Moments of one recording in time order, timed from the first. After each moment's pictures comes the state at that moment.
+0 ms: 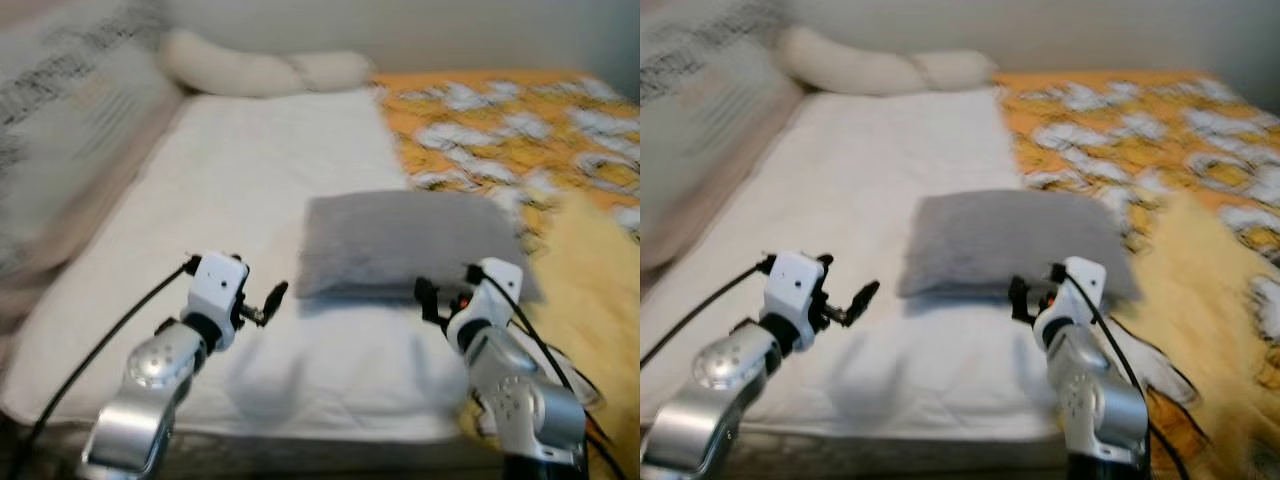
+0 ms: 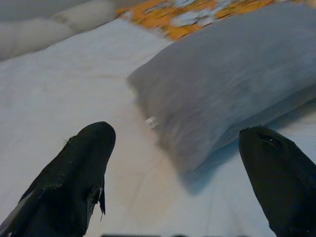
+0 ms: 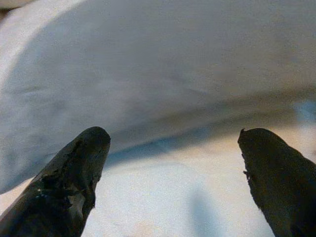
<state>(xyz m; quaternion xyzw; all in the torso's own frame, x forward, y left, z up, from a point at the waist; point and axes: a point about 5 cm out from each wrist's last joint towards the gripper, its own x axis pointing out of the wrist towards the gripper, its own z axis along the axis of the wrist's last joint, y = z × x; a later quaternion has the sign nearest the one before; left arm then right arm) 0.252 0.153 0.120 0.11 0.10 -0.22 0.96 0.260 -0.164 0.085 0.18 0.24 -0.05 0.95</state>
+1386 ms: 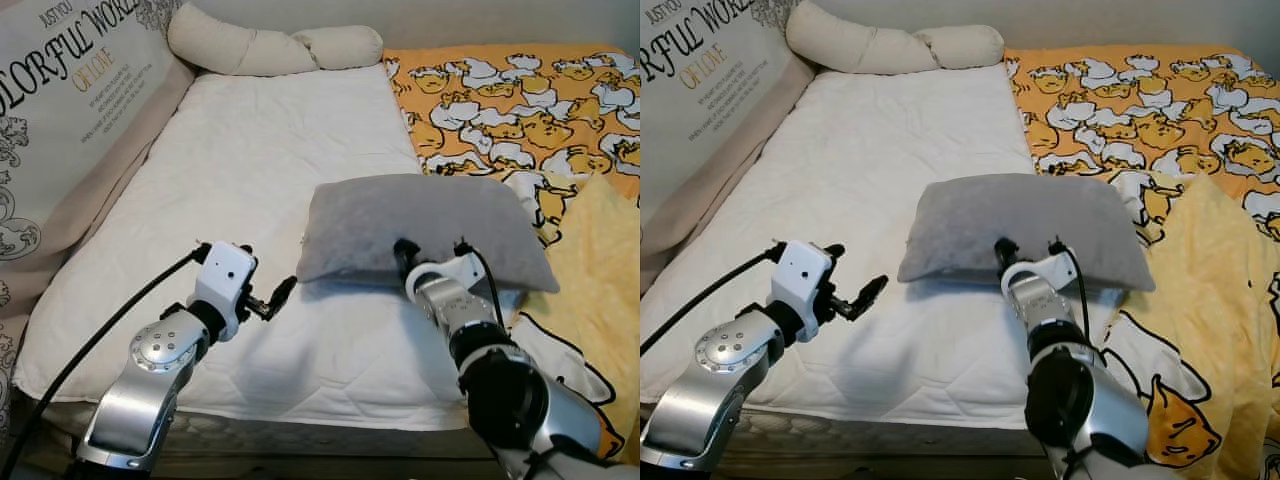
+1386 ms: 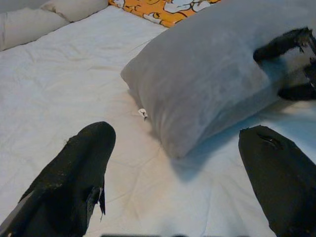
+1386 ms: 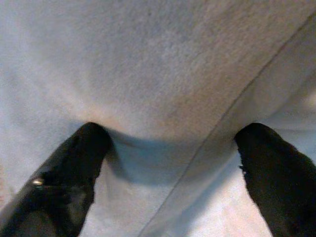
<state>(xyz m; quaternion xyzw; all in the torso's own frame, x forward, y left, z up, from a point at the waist) 0.259 0.149 0.124 0.12 0.09 -0.25 0.96 0.357 -0.137 0.059 0.55 0.24 -0.14 0.79</state>
